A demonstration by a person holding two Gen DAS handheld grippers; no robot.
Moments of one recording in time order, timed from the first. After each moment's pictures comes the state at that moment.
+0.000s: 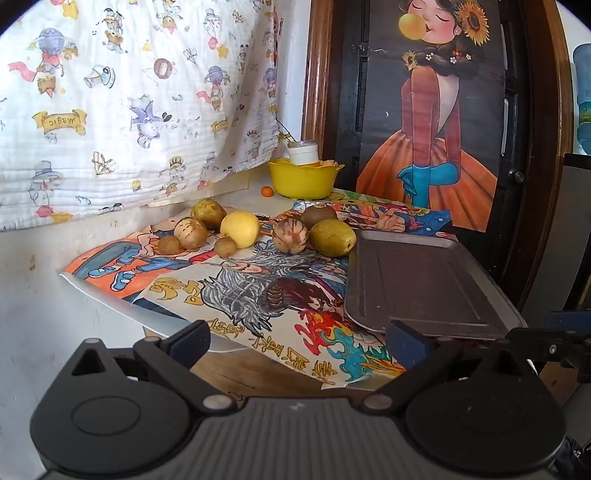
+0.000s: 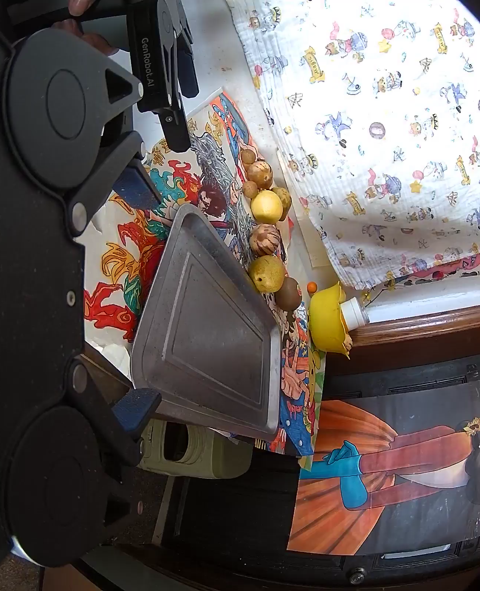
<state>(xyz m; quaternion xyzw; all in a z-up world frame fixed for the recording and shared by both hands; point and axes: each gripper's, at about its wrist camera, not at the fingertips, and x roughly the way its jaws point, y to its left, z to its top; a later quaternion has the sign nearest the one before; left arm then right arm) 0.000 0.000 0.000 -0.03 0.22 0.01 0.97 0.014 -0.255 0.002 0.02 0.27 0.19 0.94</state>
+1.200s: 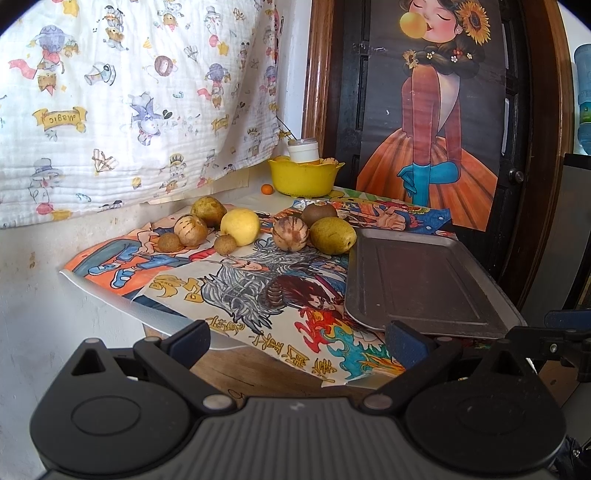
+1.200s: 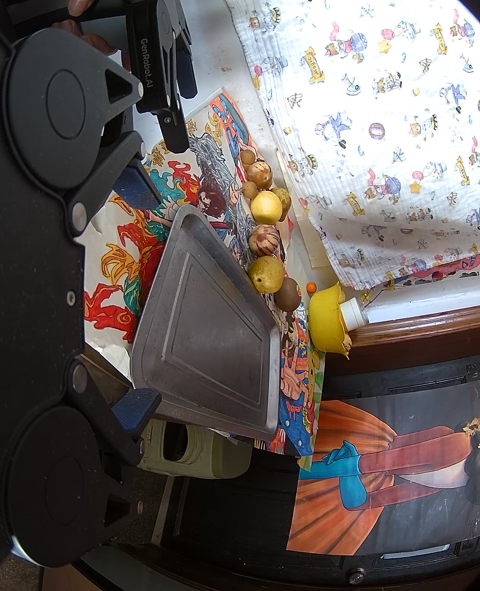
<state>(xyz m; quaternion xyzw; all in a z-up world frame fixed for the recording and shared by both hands) 0.001 0.002 -0.003 -0.03 0.22 0.01 0.97 0.014 -0.255 0.002 0.02 0.27 0.19 0.94</state>
